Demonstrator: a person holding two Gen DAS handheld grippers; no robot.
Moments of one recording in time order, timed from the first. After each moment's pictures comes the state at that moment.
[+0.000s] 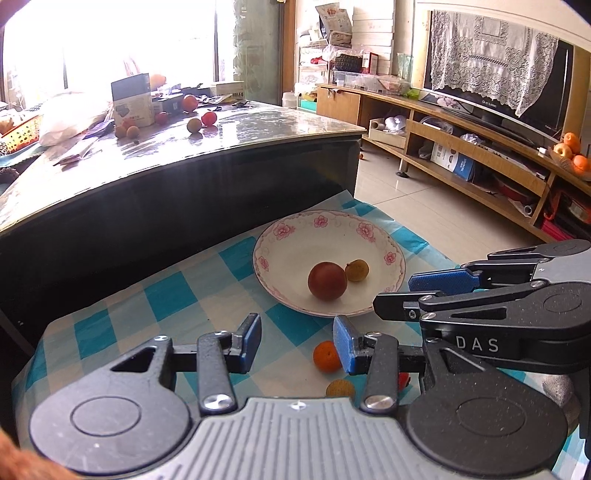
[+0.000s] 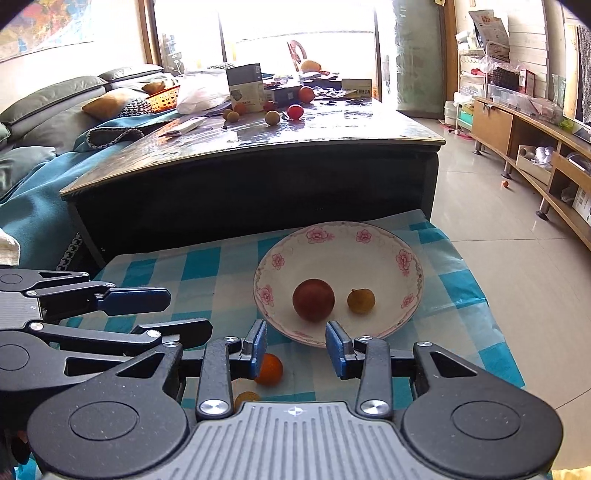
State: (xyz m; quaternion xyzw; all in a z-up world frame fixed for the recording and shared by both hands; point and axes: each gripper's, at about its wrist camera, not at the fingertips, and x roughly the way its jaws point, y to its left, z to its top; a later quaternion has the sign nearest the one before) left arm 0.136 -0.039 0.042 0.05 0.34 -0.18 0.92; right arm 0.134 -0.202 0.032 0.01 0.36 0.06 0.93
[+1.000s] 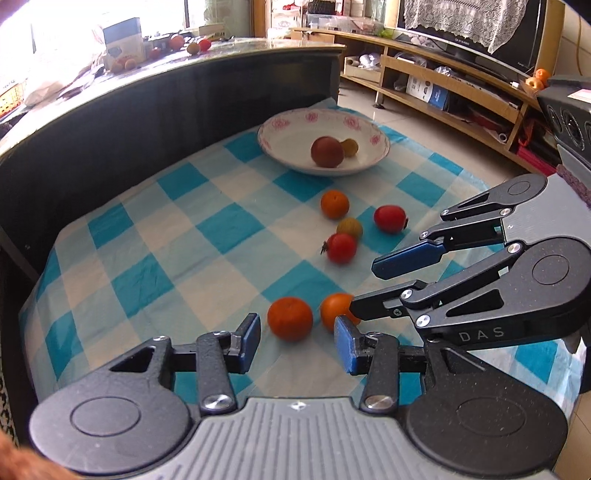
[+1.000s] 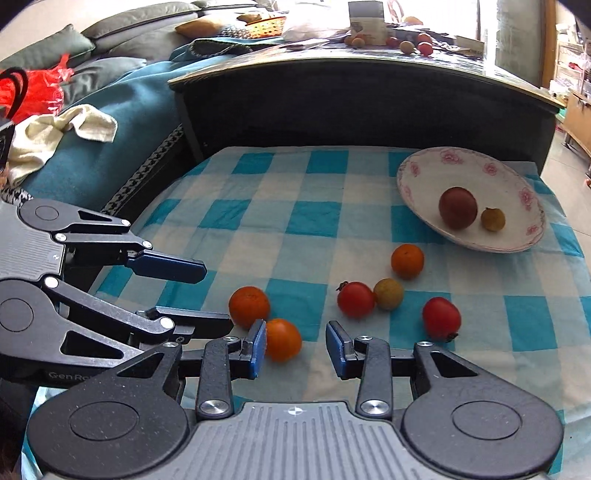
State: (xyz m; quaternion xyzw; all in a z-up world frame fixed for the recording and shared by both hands) left arm 0.063 0.024 -0.002 0.09 0.42 -0.22 0.88; right arm 0.081 -0.128 -0.013 -0.05 0.44 0.21 0.87
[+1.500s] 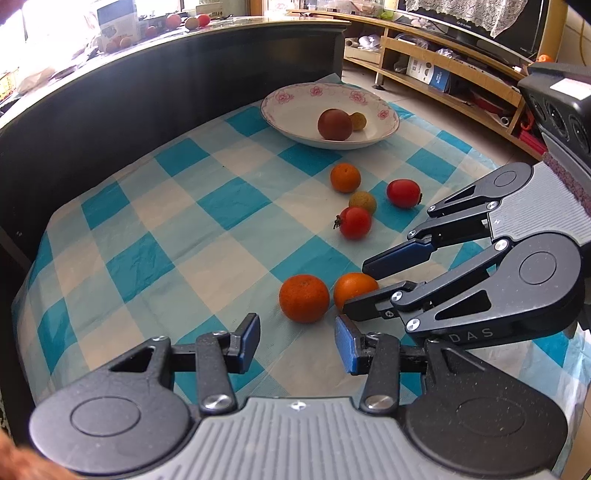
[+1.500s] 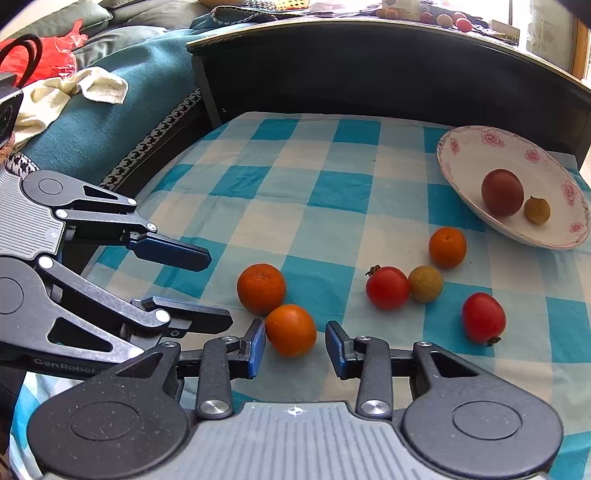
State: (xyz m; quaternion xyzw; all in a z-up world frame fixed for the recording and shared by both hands) left arm 0.073 0.030 -0.018 0.09 0.45 -0.22 0.86; right arm 0.097 -0.115 -0.038 -0.06 0.47 0.23 0.85
